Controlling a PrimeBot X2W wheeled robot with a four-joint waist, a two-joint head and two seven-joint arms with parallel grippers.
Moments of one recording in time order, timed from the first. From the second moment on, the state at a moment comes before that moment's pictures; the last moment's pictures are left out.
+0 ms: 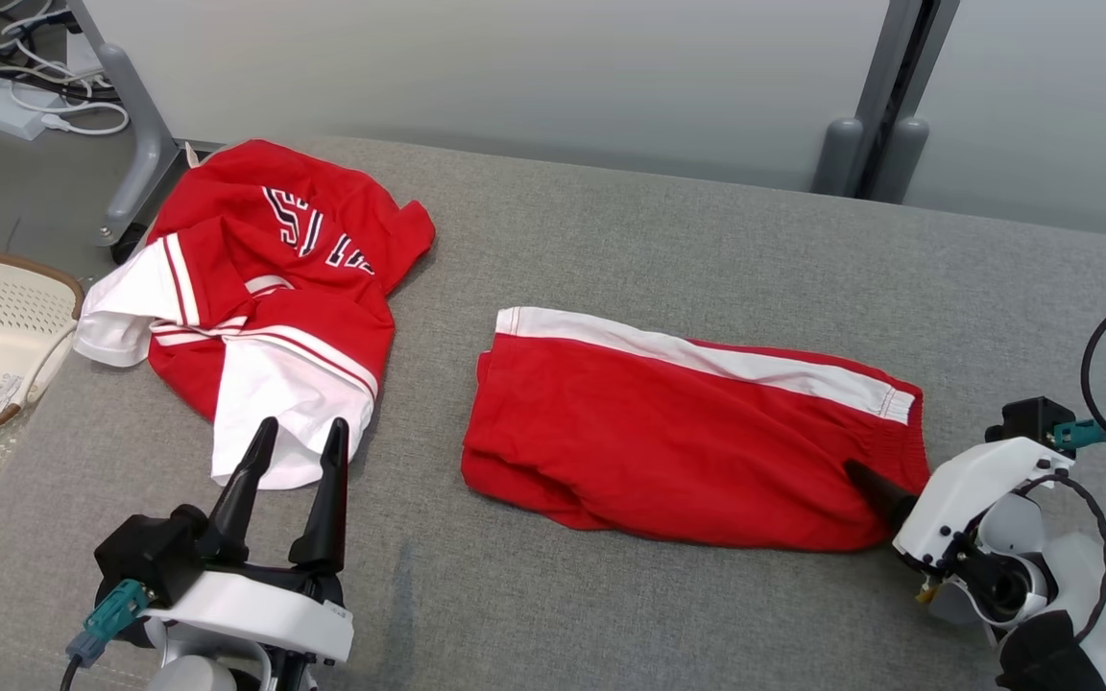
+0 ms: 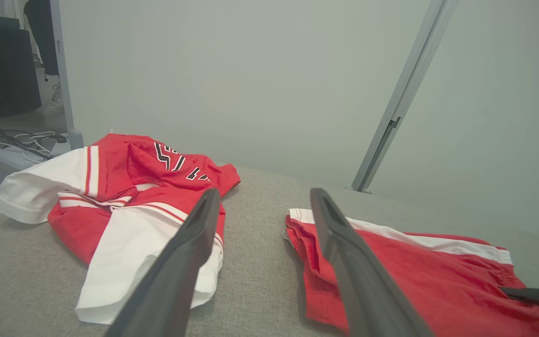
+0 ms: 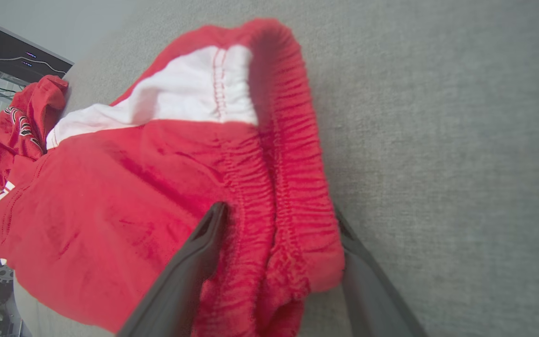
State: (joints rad) left arm -0.11 0.18 -0.23 0.22 -0.51 -0.05 -0.26; right arm -0.50 -0.14 0.13 0.88 0.76 0.13 0.36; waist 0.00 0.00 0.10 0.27
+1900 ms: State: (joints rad) left arm -0.11 0.16 -0.27 0.27 -0.51 -0.06 -0.26; right arm -0.49 -0.13 0.09 0.48 0.96 0.13 0.63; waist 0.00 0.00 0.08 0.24
